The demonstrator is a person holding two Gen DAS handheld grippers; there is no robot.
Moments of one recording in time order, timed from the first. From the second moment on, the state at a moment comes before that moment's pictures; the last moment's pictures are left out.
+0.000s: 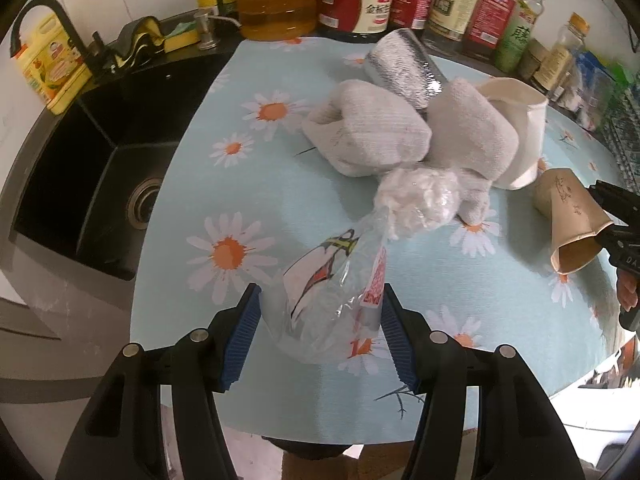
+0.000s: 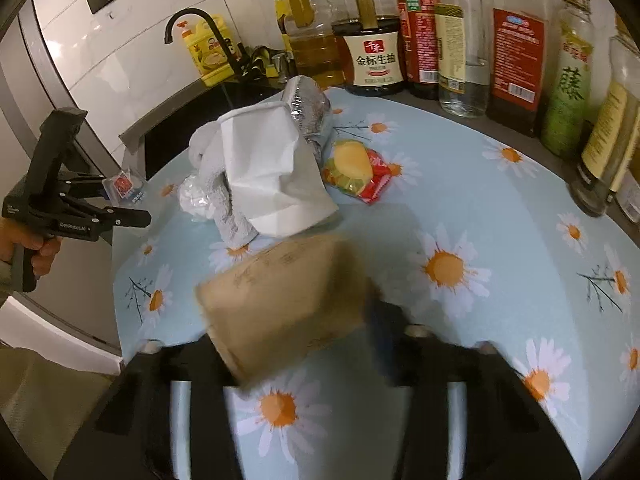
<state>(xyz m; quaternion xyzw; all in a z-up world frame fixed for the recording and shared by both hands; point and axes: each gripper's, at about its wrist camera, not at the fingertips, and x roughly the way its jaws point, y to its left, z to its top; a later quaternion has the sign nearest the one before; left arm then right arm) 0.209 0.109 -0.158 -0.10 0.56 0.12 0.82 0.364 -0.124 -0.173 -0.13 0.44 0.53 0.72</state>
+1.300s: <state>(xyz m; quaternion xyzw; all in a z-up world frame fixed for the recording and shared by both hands) 0.054 0.122 -0.138 -0.07 0.50 -0.07 0.86 0.115 -0.094 -0.120 -0.05 0.46 0.43 0.78</state>
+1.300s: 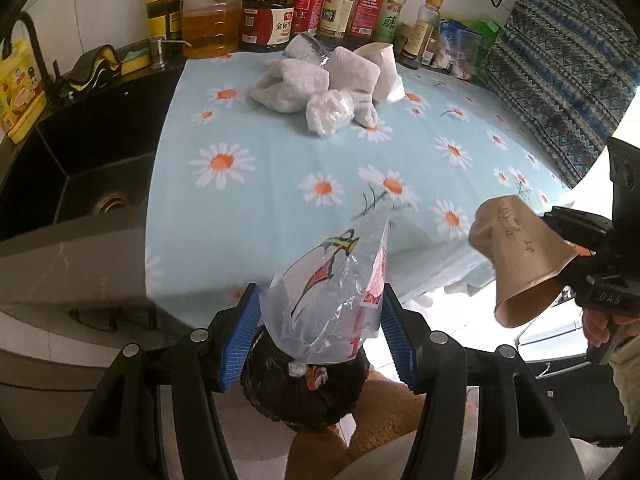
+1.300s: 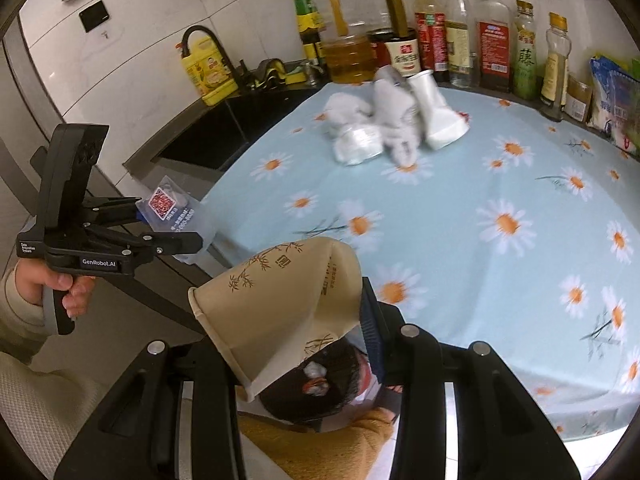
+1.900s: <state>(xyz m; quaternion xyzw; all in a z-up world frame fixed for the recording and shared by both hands) -0.001 0.145 -0.190 -0.10 0.54 -0.07 0.83 0.057 -0.052 -0.172 -0.04 0.51 0.42 0.75</state>
